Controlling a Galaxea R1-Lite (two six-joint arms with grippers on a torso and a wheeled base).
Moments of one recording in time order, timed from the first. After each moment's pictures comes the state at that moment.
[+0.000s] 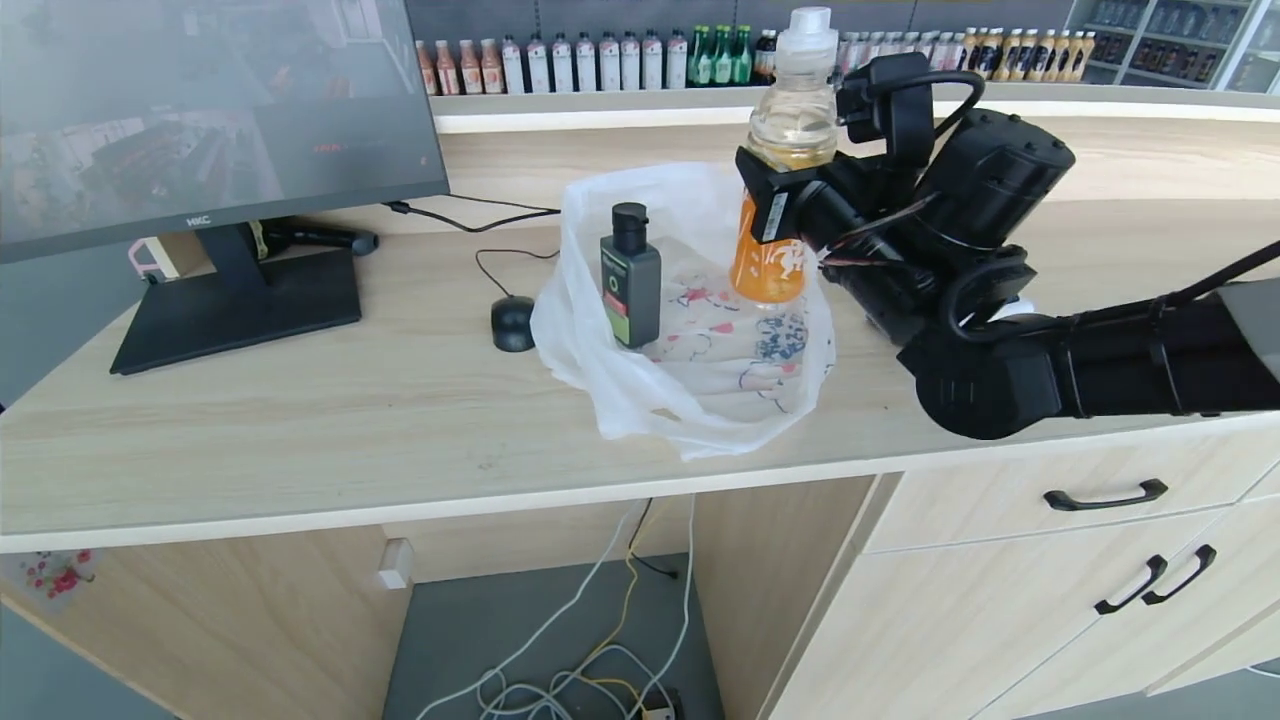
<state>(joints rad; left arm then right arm) 0.00 0.00 0.00 0.00 0.00 0.00 0.51 2.05 -1.48 -1.00 -0.12 -0.19</state>
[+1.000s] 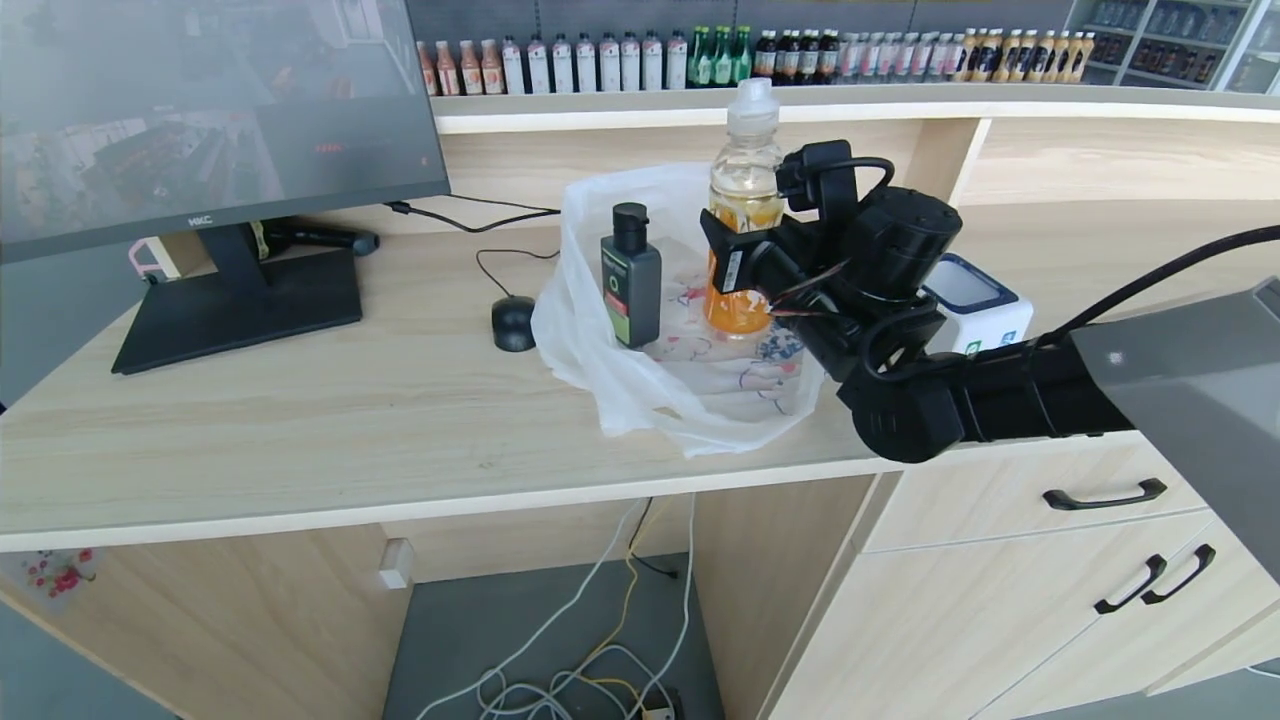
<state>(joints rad) 0.00 0.00 0.00 0.00 0.00 0.00 0.51 2.19 -1.52 -1.01 -0.13 -0.13</state>
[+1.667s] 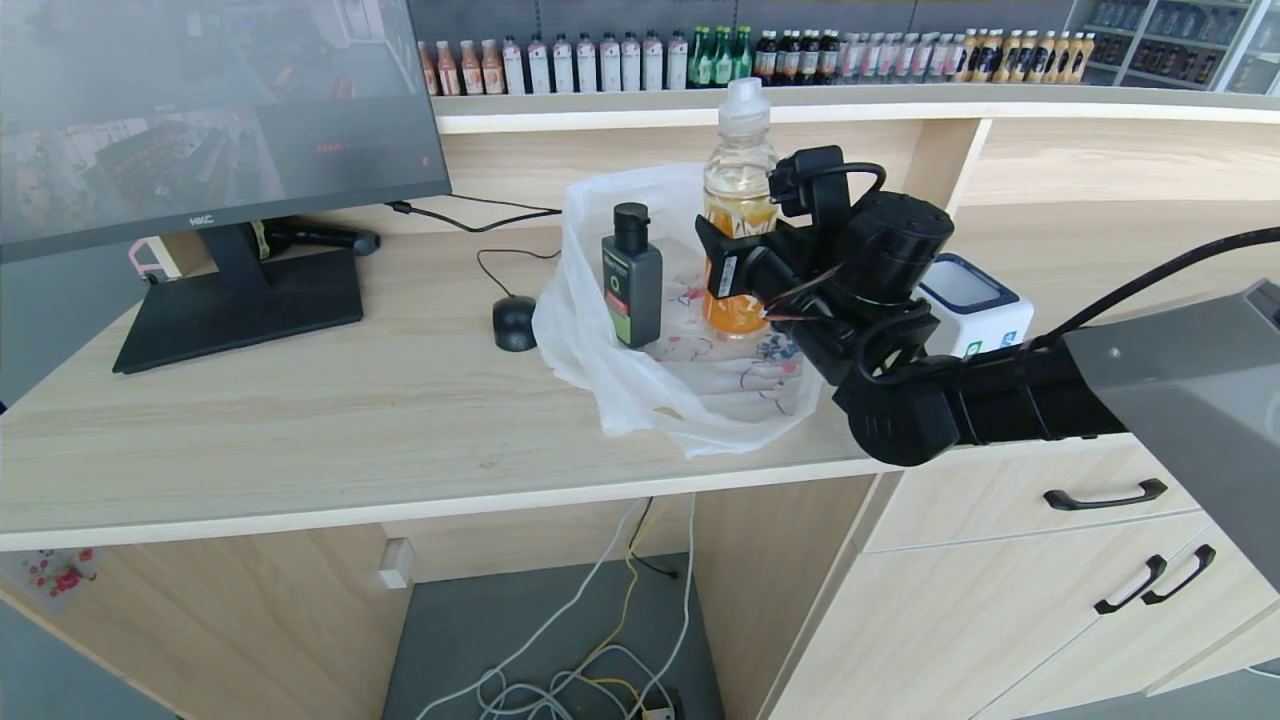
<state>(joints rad) 0.00 0.00 0.00 0.00 0.00 0.00 0.52 2.19 -1.52 -1.00 -0.13 -0.12</state>
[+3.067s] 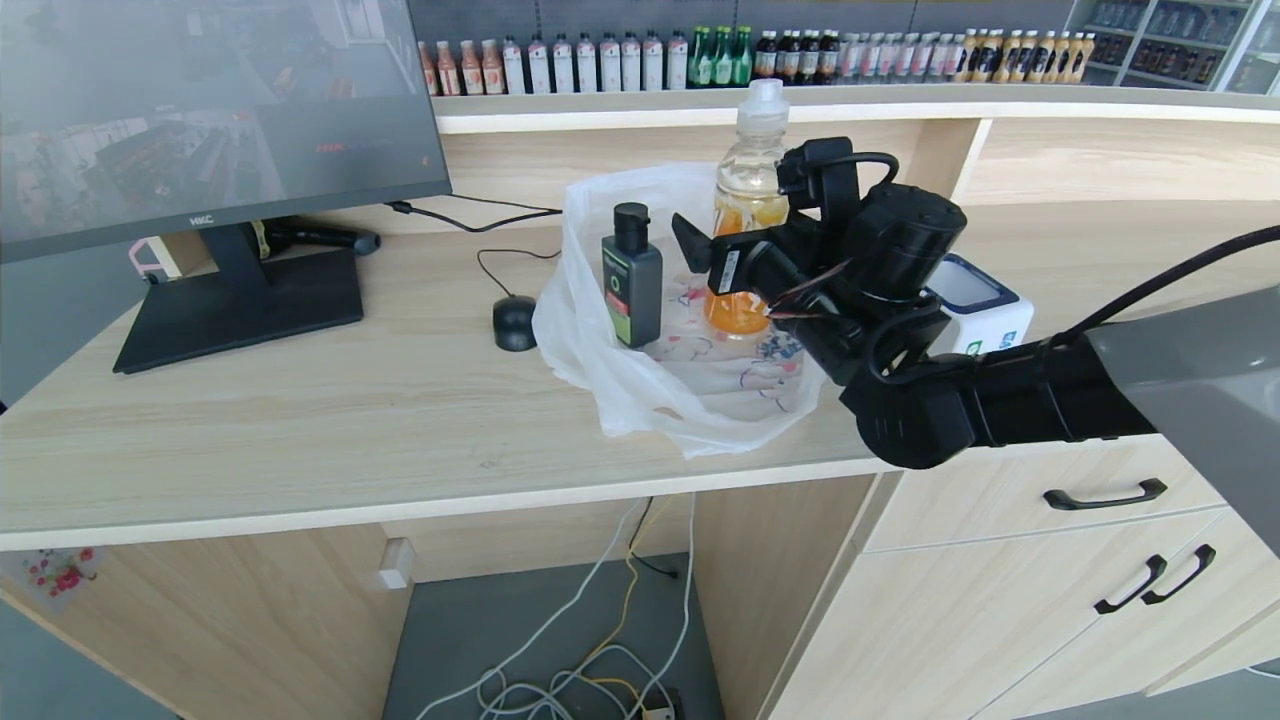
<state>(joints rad) 0.00 0.00 0.00 0.00 0.00 0.00 0.53 2.15 -1.48 -1.00 -0.14 -0.09</state>
